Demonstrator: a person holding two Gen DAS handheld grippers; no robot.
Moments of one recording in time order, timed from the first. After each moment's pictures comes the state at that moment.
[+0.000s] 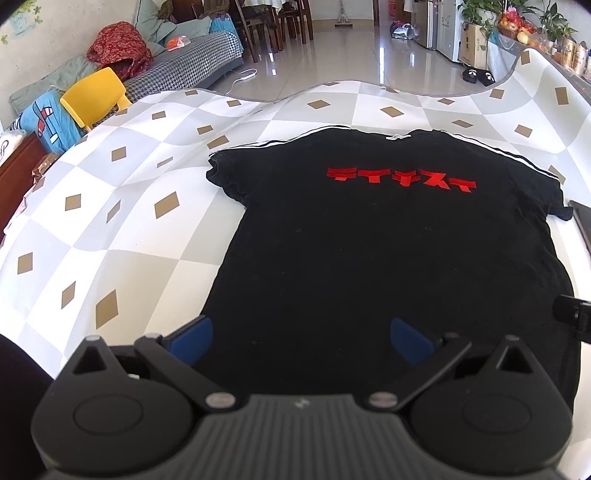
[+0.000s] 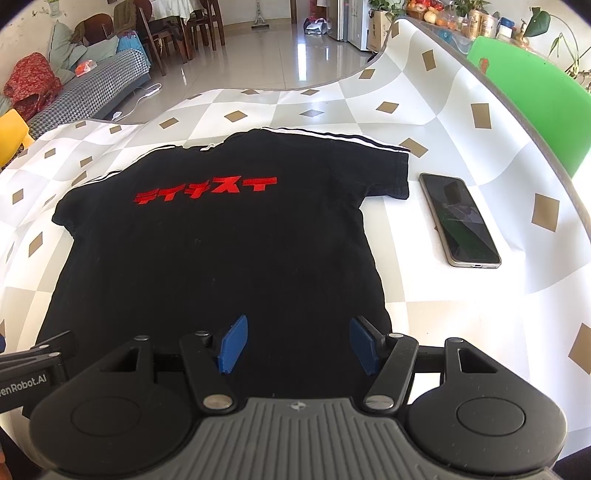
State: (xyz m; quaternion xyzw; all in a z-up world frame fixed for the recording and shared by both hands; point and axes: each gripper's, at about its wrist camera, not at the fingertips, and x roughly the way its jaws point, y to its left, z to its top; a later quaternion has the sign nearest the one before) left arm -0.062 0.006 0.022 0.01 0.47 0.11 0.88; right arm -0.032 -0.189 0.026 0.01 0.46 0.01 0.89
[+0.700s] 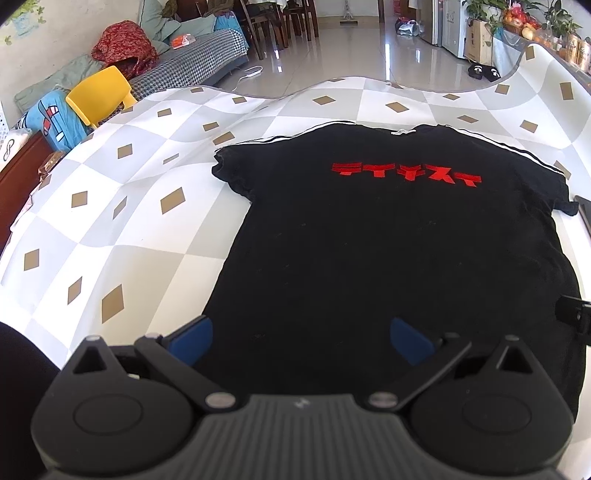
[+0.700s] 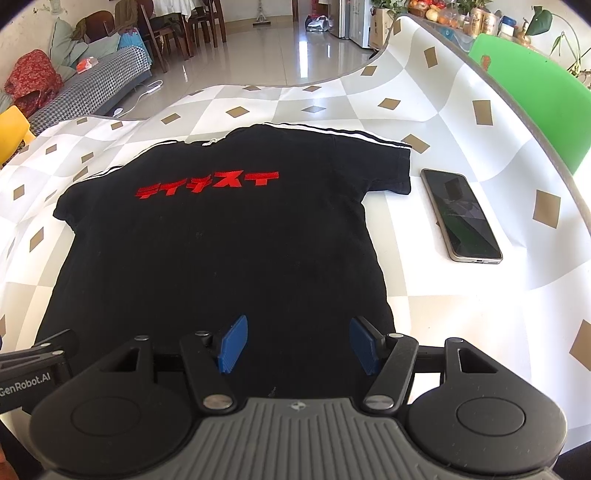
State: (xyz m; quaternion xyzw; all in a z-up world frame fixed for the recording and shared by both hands) left arm -0.065 0.003 0.021 0.02 0.47 0.12 0.87; right arm -0.036 -0.186 0.024 0.01 0.47 0.01 0.88
